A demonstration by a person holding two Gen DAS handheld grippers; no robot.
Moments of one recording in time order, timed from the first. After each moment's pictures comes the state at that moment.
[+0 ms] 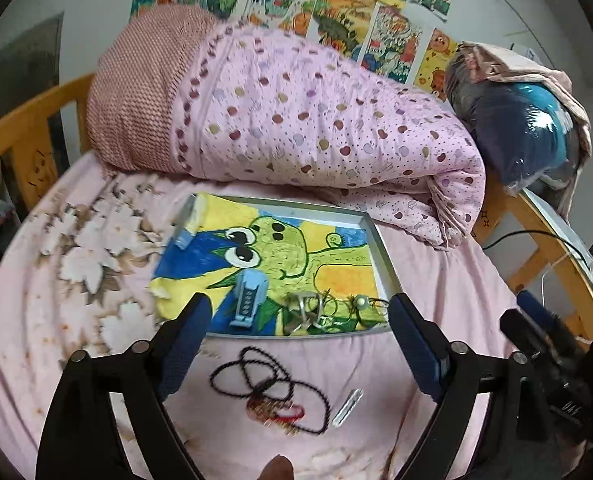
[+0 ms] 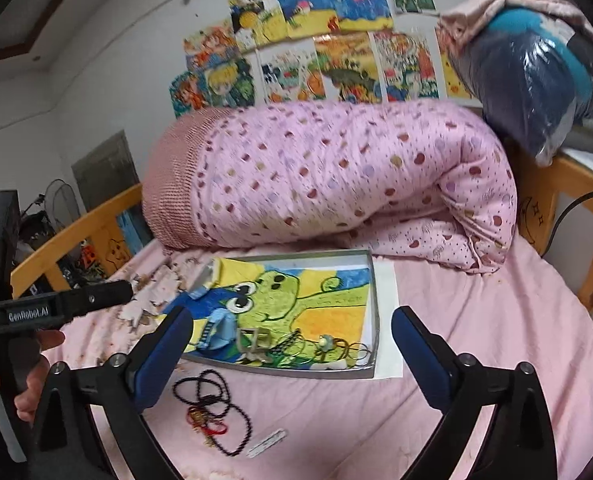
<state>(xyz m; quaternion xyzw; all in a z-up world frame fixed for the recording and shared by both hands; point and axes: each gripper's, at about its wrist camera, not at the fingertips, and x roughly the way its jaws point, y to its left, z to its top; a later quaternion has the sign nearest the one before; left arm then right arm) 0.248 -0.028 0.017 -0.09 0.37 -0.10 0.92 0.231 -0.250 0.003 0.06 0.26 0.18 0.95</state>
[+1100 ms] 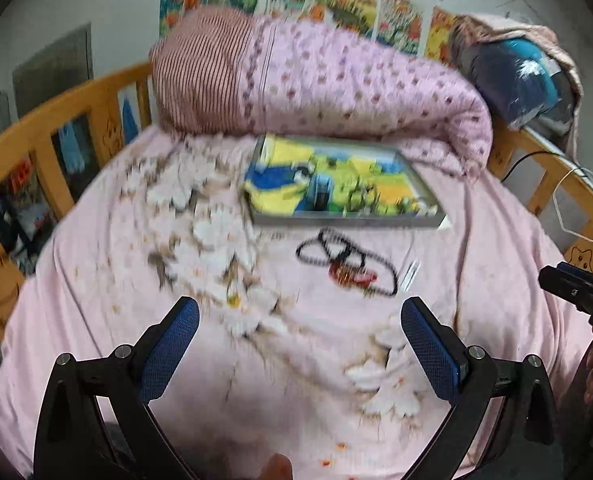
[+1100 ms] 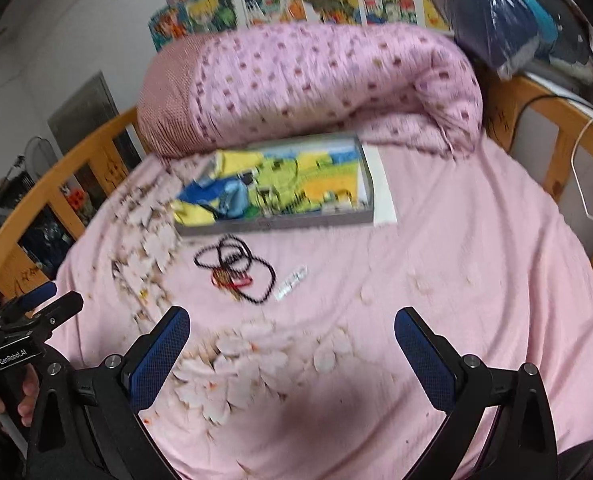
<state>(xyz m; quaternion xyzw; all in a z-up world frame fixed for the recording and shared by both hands) 0.099 0.032 -0.034 -0.03 0.40 -0.06 0.92 0.119 -0.223 -0.032 0.05 0.41 0.13 0.90</state>
